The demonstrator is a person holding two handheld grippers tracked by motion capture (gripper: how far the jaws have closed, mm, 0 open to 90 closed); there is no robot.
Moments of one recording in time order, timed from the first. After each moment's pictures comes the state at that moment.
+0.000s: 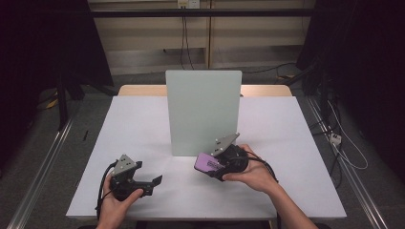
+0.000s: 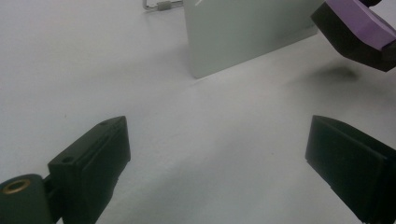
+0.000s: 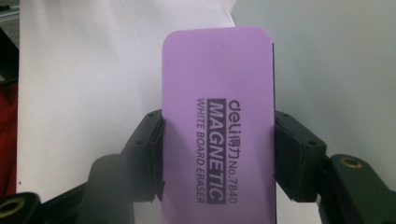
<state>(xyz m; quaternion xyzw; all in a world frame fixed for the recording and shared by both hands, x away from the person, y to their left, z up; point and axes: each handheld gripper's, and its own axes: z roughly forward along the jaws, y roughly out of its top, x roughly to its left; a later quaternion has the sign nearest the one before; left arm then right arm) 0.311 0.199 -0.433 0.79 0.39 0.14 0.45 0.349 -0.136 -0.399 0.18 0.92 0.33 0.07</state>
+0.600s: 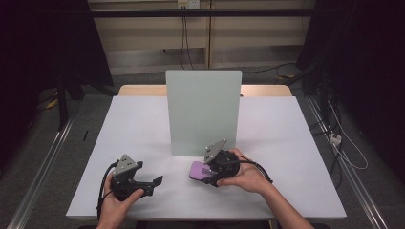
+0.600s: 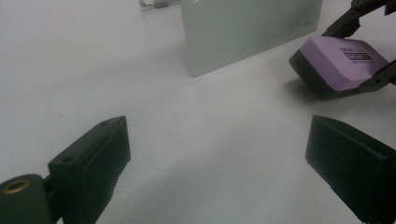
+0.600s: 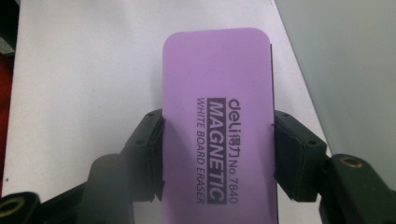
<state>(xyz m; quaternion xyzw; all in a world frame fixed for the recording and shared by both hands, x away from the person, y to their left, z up) 0.311 0.198 -0.433 0.80 0.39 0.13 0.45 0.350 -0.115 -0.422 0.14 0.94 0.30 0.05</state>
